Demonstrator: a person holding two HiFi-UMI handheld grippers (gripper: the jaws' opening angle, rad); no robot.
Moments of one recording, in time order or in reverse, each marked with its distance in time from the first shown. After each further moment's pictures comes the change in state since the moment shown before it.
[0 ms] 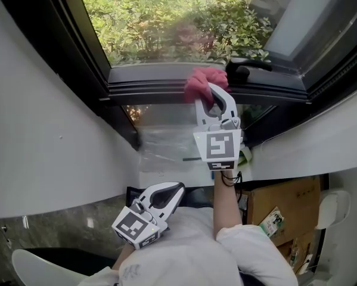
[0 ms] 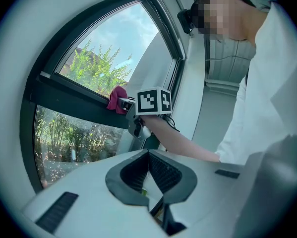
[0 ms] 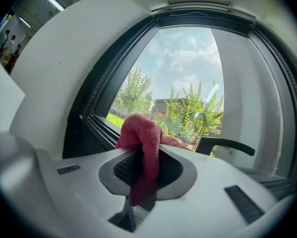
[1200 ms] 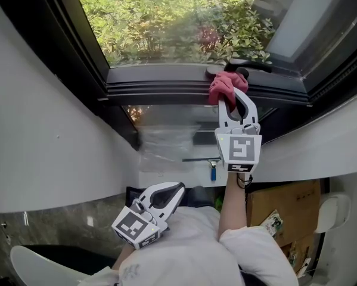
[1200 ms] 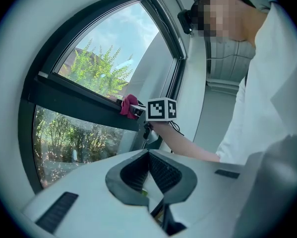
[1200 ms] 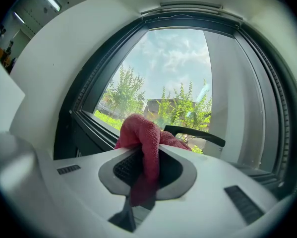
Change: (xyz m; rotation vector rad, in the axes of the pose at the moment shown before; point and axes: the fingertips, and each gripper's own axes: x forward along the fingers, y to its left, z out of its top) left arm 0.011 -0.005 0.002 0.001 -0.004 0.020; right arm -0.026 -0.058 -0.025 0.029 0.000 -0.086
